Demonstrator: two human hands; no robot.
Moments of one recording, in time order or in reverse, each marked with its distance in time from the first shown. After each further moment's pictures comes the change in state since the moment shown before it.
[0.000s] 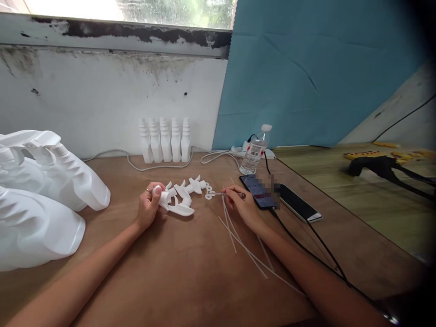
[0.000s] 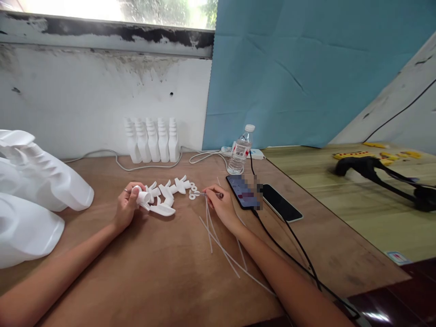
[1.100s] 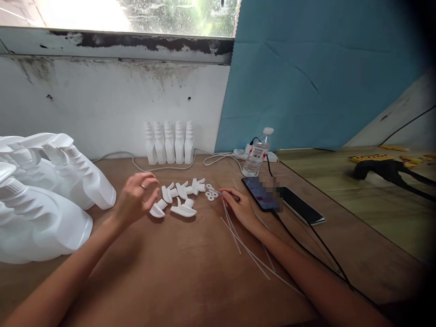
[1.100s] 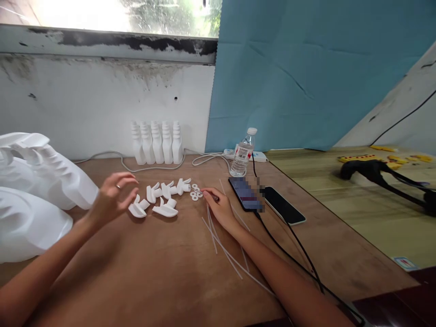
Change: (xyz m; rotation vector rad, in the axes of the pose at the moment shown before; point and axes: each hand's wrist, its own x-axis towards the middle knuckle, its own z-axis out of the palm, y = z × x) left_hand 0.017 0.047 -0.051 0.967 -0.118 0.599; right_hand -0.002 0.007 0.005 -0.212 -0.038 -0.113
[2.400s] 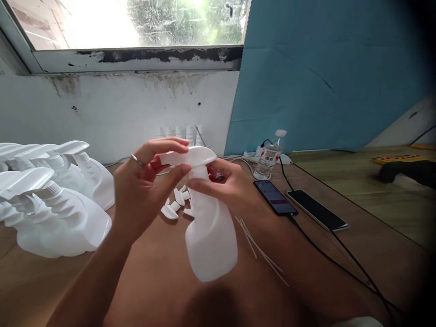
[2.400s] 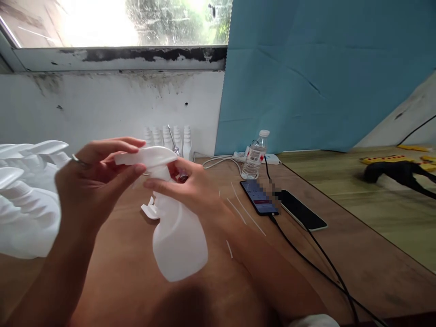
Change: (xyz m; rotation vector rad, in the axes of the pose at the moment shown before) left_hand 0.062 0.106 -0.099 -0.591 0.344 -0.141; right_hand 0.007 -0.189 0.052 0.177 -0.264 -0.202
